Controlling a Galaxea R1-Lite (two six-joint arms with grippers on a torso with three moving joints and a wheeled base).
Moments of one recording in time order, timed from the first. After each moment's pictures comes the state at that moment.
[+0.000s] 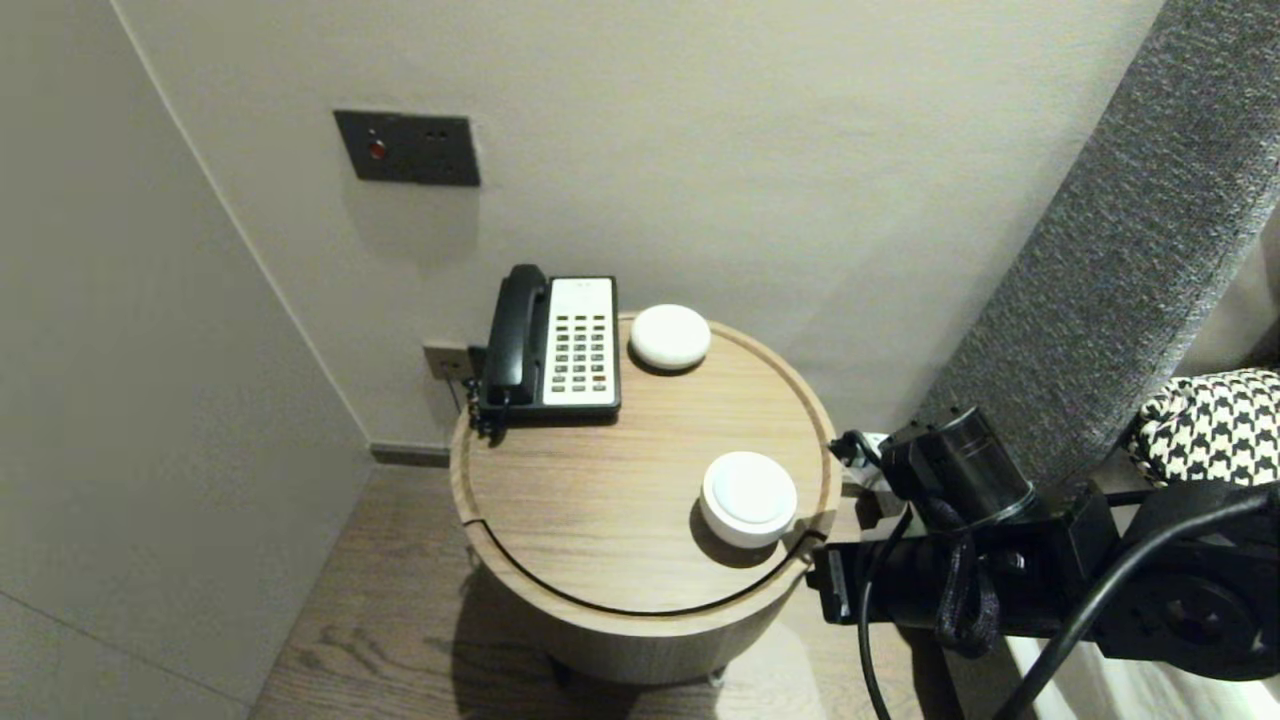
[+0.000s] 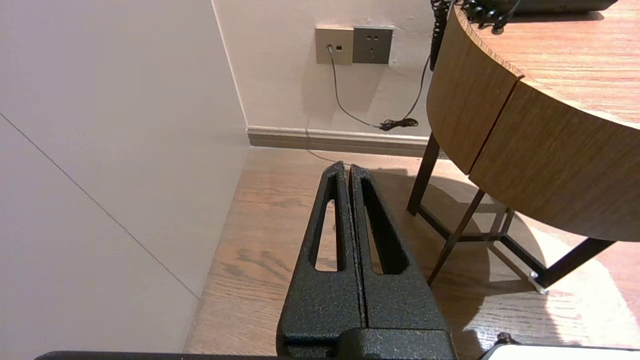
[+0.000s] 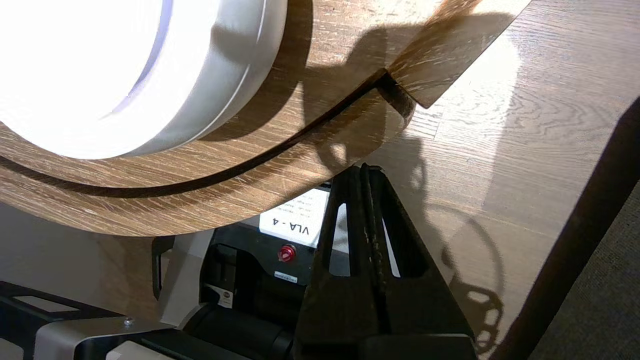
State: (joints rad) left arm 0.01 0.00 0.00 0.00 0.00 0.04; right arm 0.59 1.68 -0.80 -0.12 -0.03 0.44
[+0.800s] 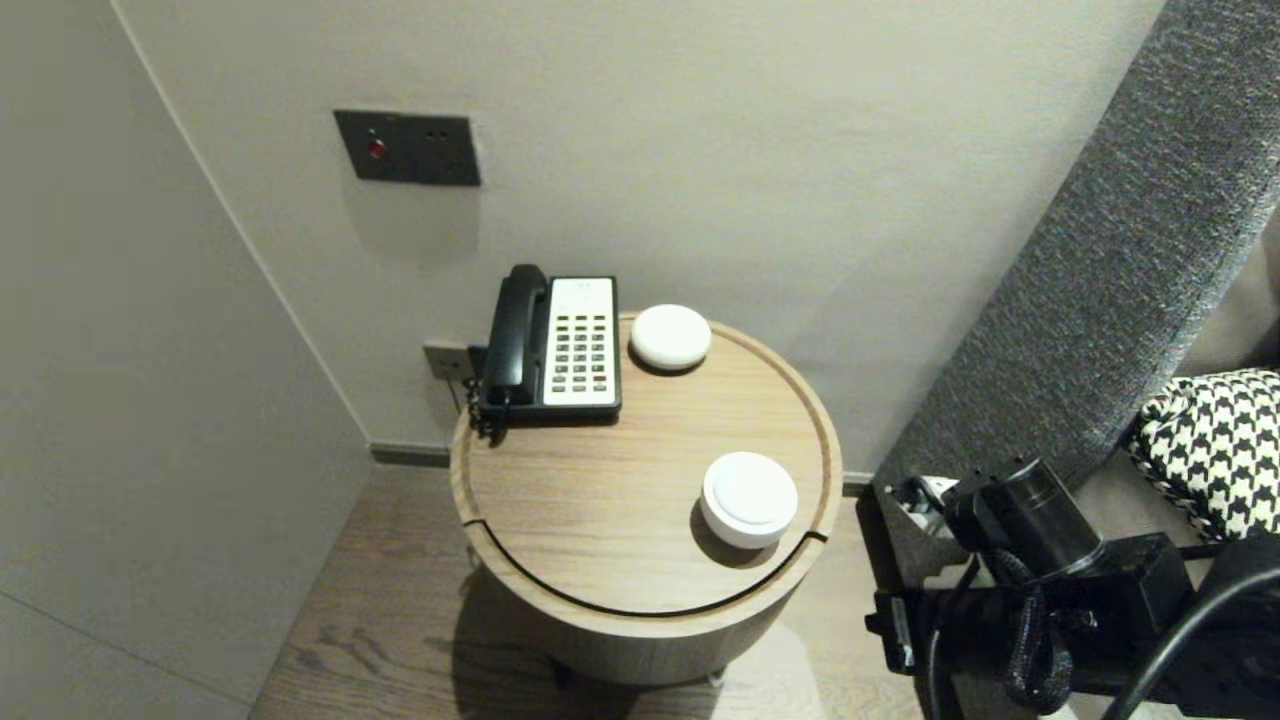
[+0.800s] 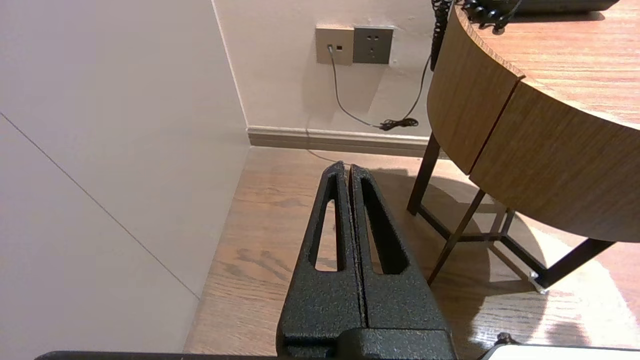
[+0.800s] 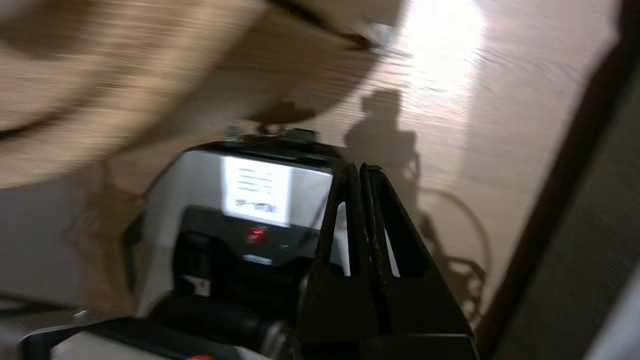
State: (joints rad) left arm 0.01 0.00 0.00 0.00 0.00 0.03; right arm 0.50 1.60 -0.60 -0.13 -0.04 0.43
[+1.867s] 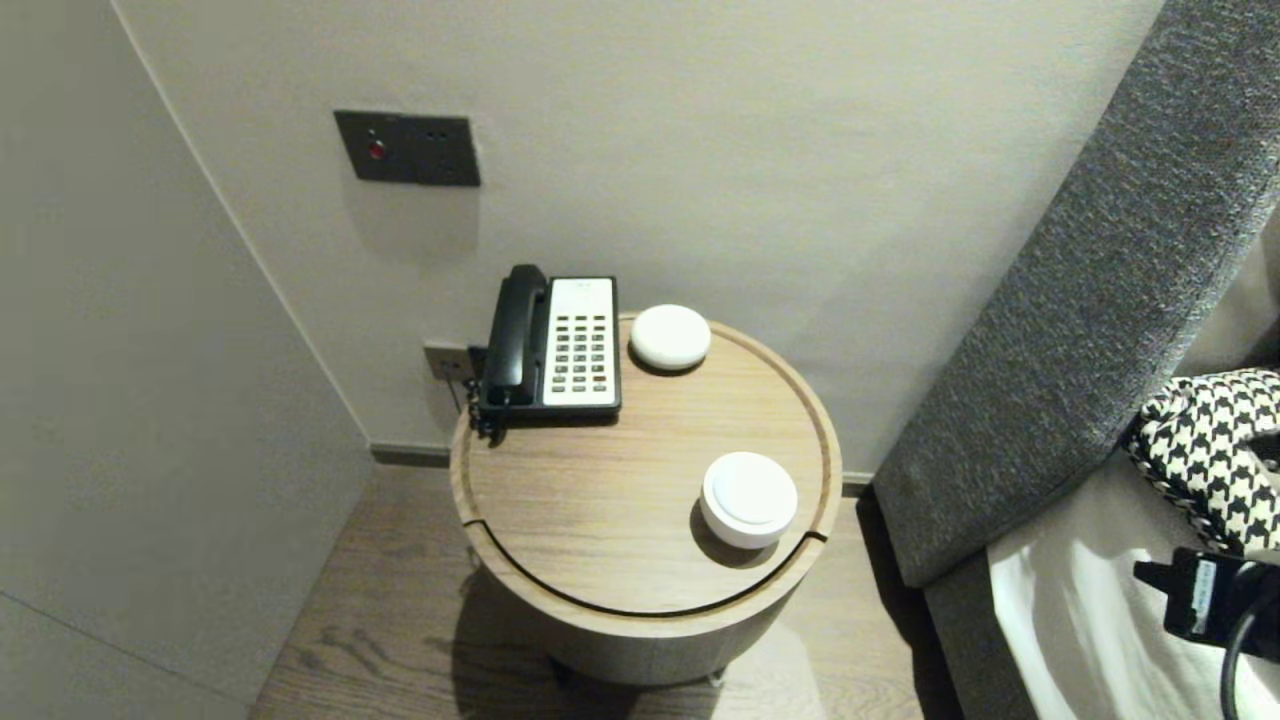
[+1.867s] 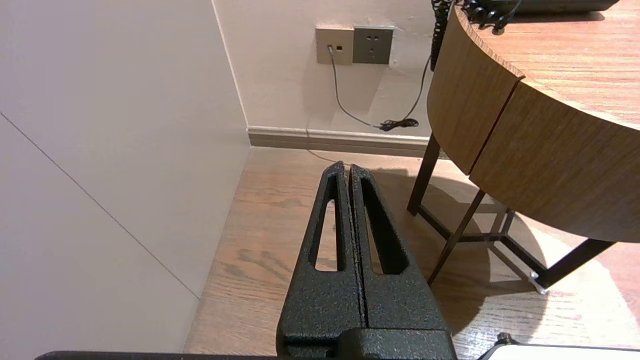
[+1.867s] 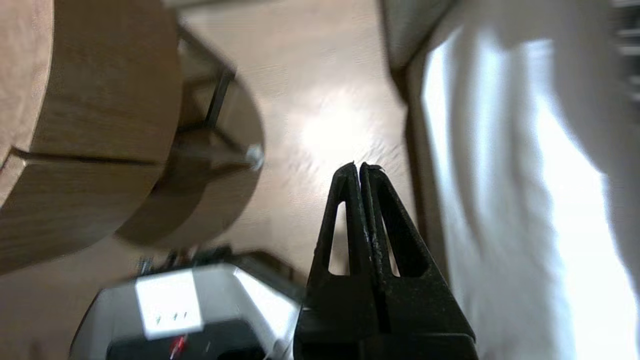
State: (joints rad) left arm 0.01 0.00 0.00 0.00 0.00 0.04; right arm -0.01 1.09 -0.52 -0.01 -0.08 0.21
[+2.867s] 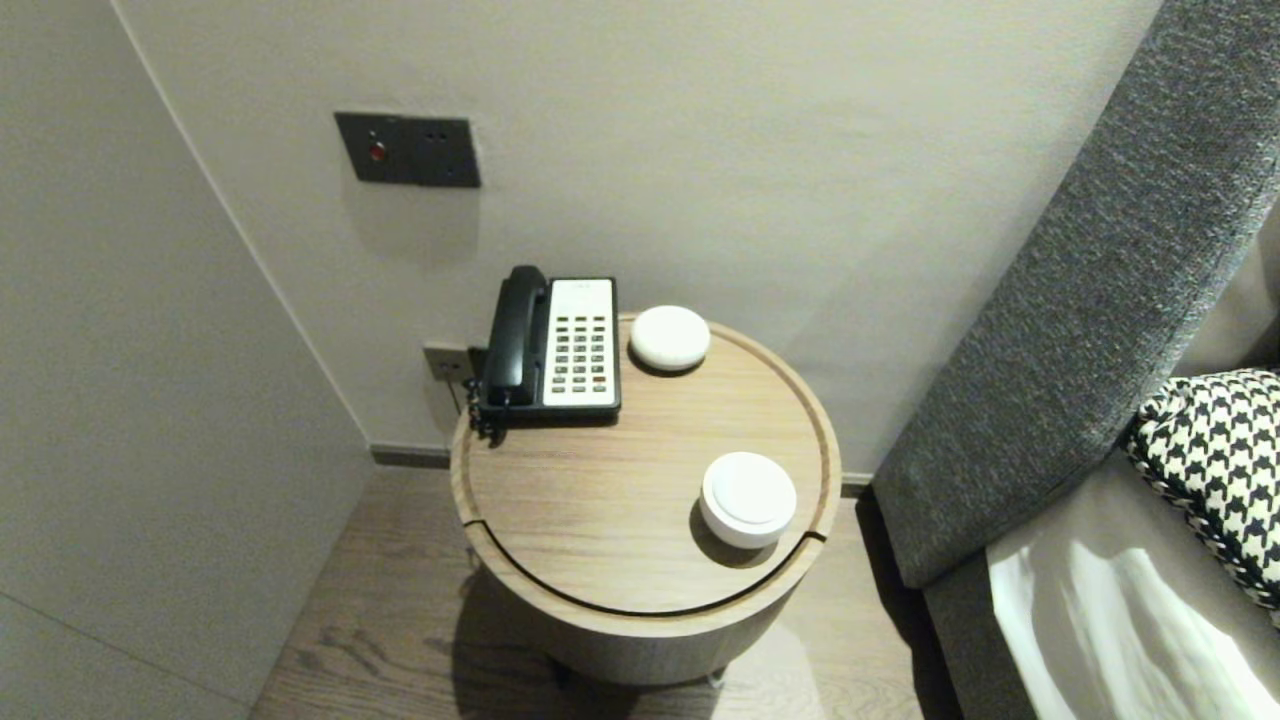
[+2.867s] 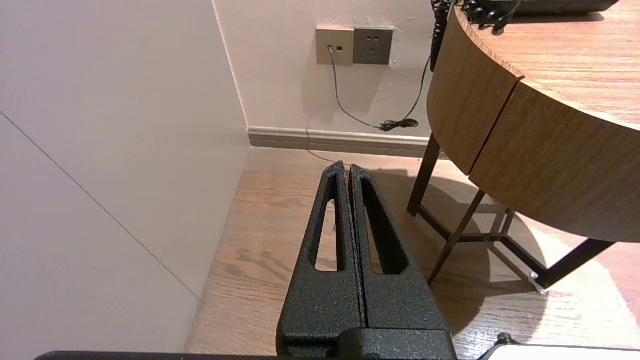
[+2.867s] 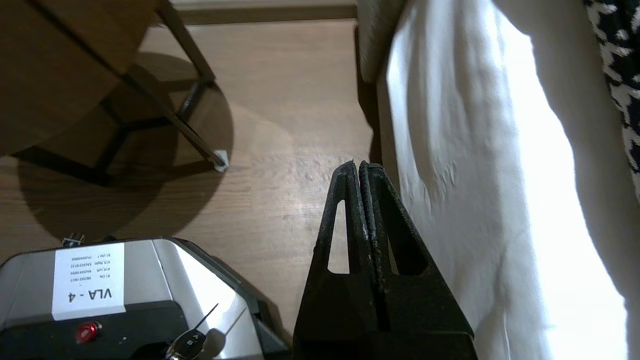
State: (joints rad) left arm 0.01 0.00 0.00 0.00 0.00 0.04; right arm 0.06 0.40 -0.05 -0.01 -0.15 0.08
